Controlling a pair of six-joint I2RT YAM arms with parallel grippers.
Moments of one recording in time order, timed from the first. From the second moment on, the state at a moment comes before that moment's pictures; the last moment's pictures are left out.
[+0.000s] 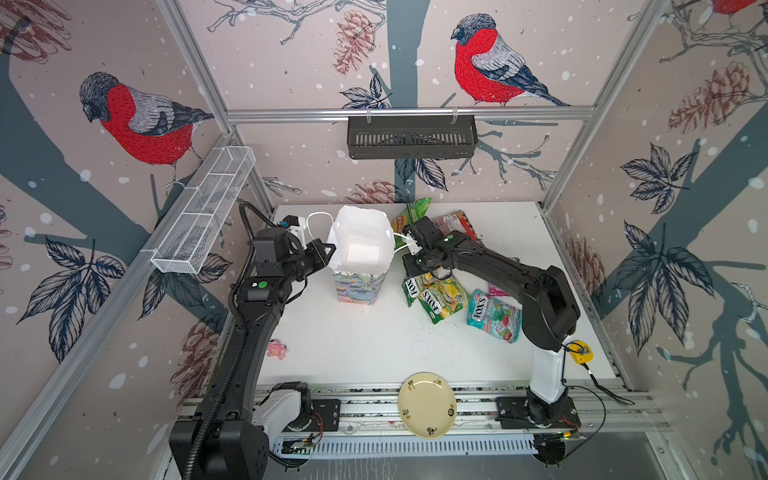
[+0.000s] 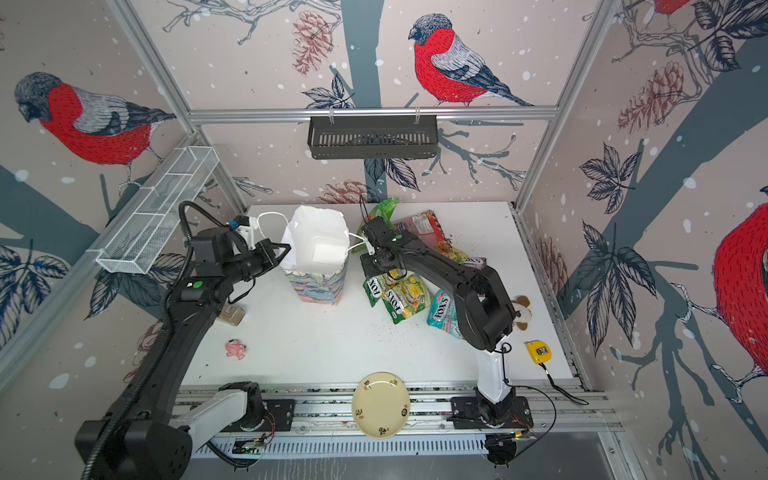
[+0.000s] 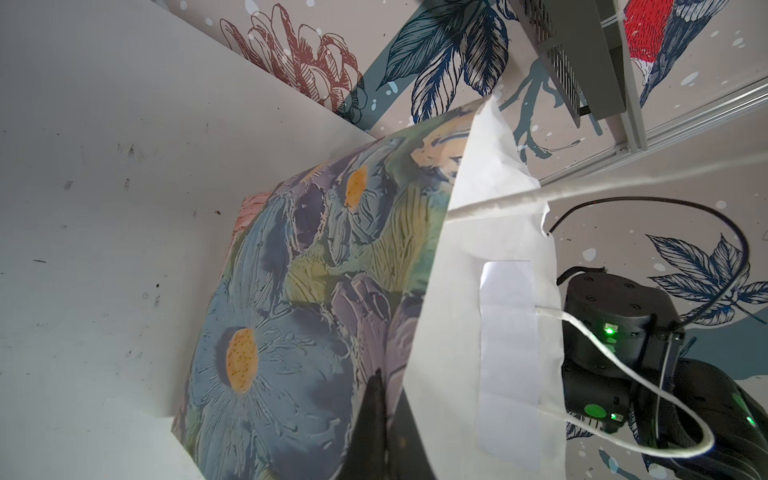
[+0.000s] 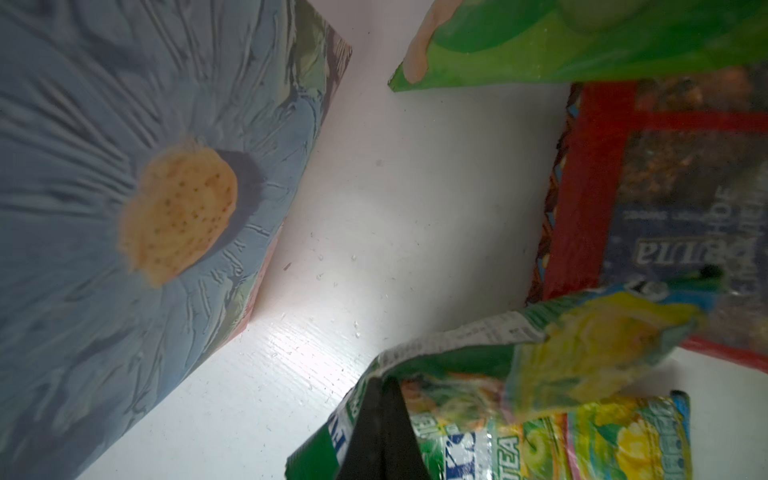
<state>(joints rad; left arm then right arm) 0.01 1.07 1.00 -0.43 0.56 -0.58 0.72 1.96 1.62 -0.70 -0.10 0.29</state>
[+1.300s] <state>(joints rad) 0.01 1.16 1.05 -0.37 0.52 -0.49 0.50 1.43 1.27 -0.49 -0.22 0.42</state>
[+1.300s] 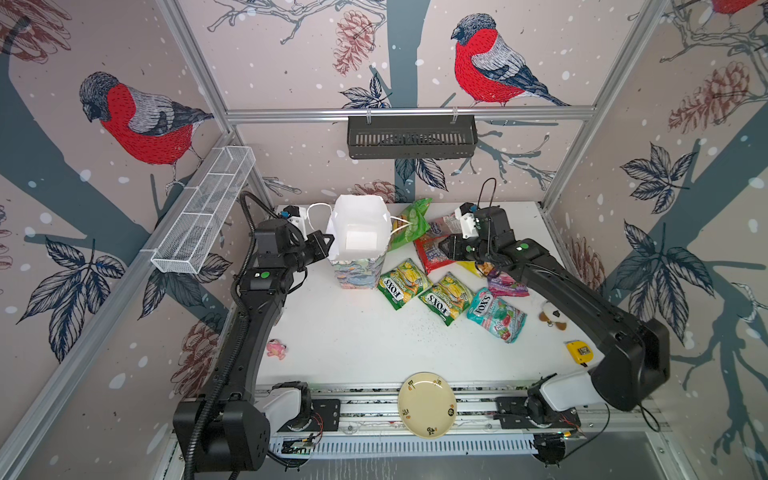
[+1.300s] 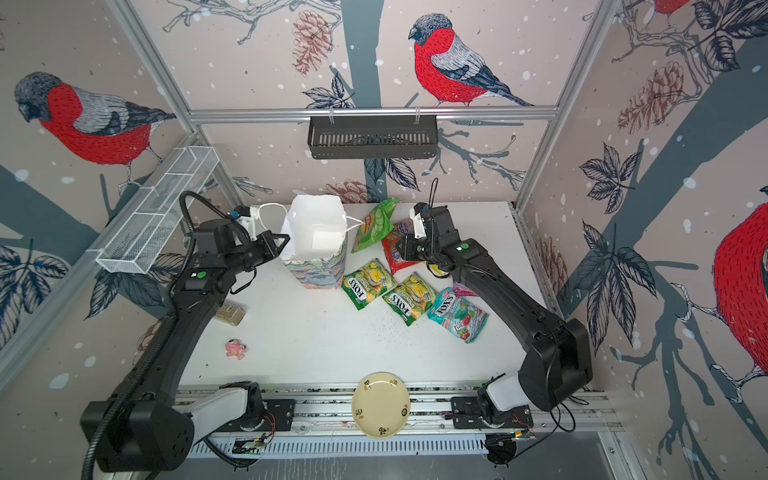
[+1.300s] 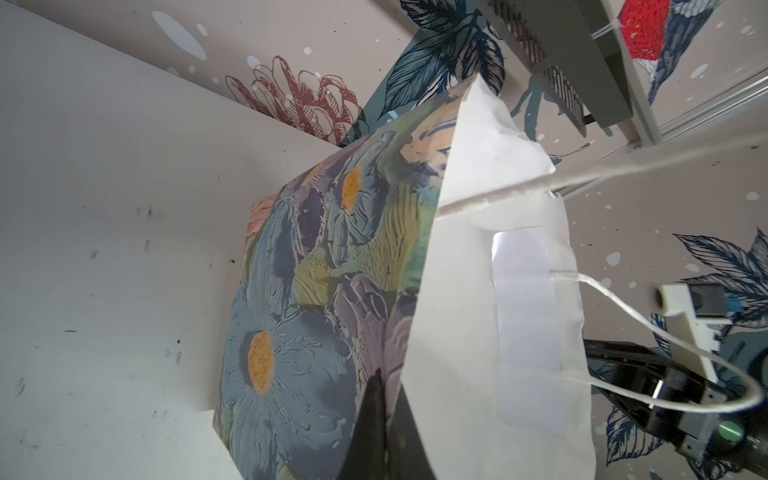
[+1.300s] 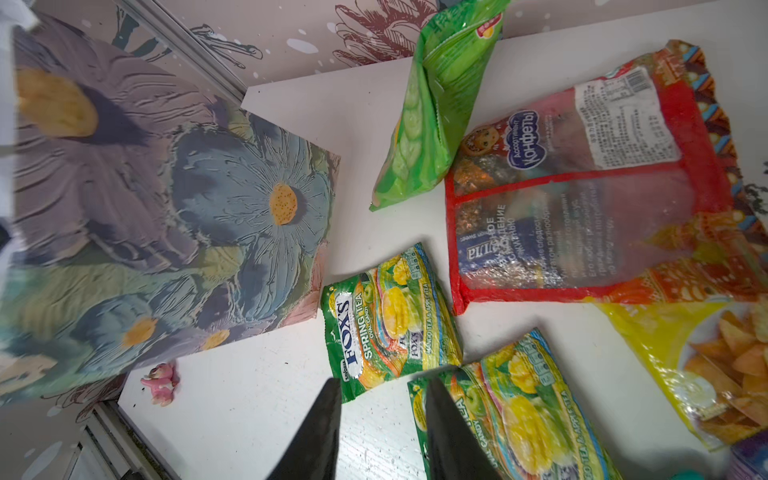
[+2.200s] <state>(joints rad) 0.01 1.20 1.12 -0.44 0.41 -0.41 0.47 1.37 1.21 -0.48 -0.20 0.44</state>
